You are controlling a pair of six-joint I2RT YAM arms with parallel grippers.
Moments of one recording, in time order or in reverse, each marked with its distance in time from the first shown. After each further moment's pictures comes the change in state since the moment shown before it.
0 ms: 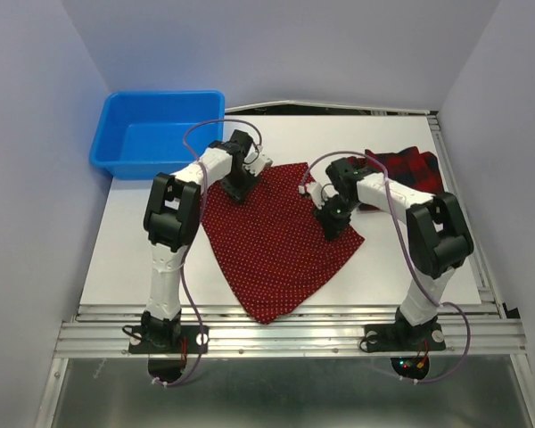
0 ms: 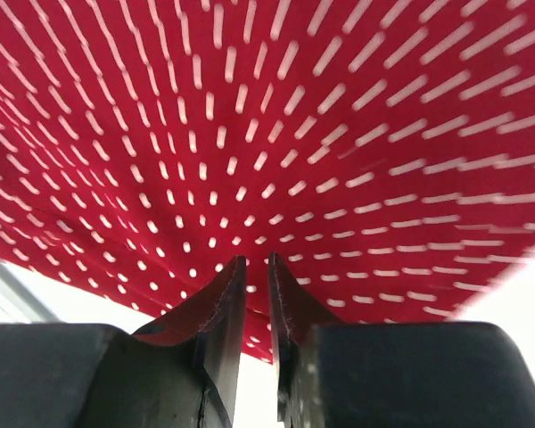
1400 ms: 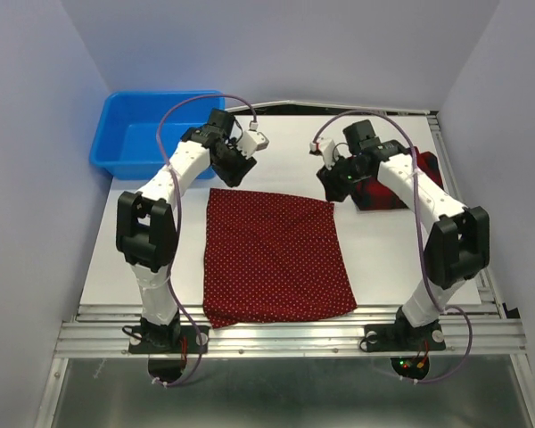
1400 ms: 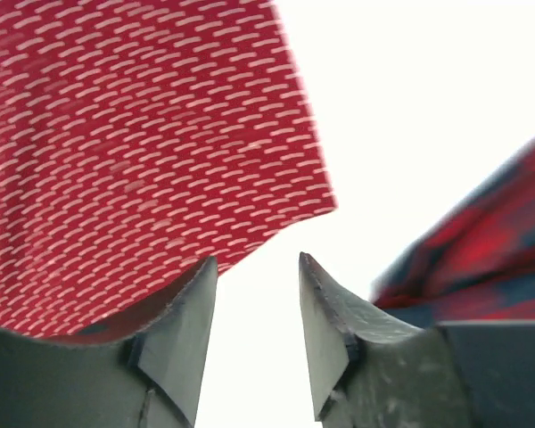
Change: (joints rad) left arm 0.022 -0.269 -0.036 -0.033 0.169 0.164; right arm -0.031 -0.117 0.179 -0.026 0.029 -0.008
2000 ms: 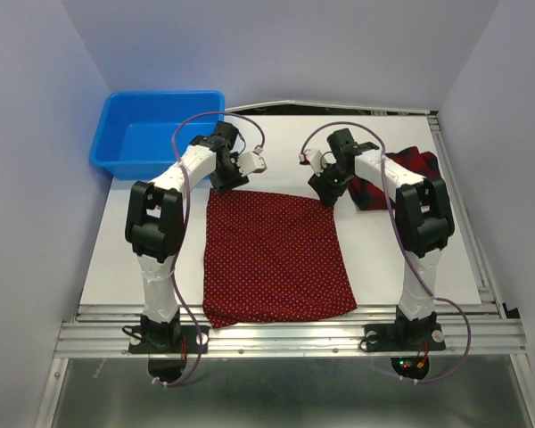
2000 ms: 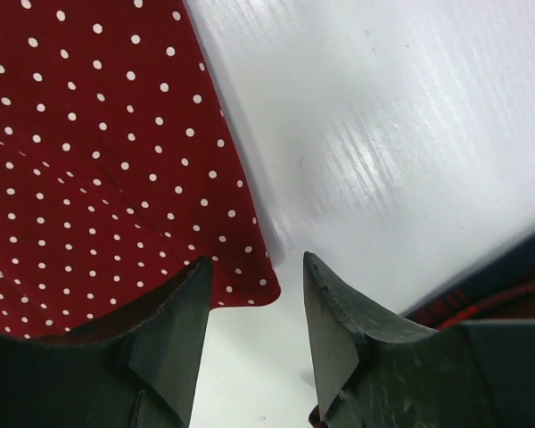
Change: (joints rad) left arm 0.019 0.084 -0.033 0.031 -0.199 0.342; right arm -0.053 0.357 0.125 0.096 0.076 -0.085
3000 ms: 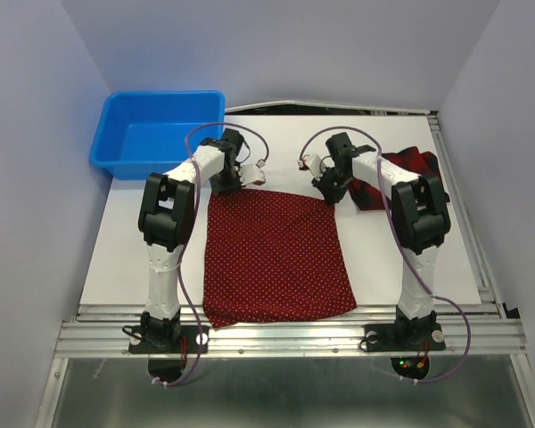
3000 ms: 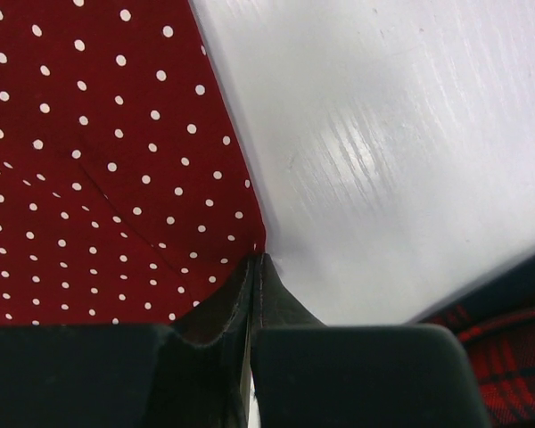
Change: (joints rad) left arm 0.000 0.167 0.068 -0.065 -0.098 0.127; right arm -0.003 0.041 -0.009 0.021 0.040 -0.062
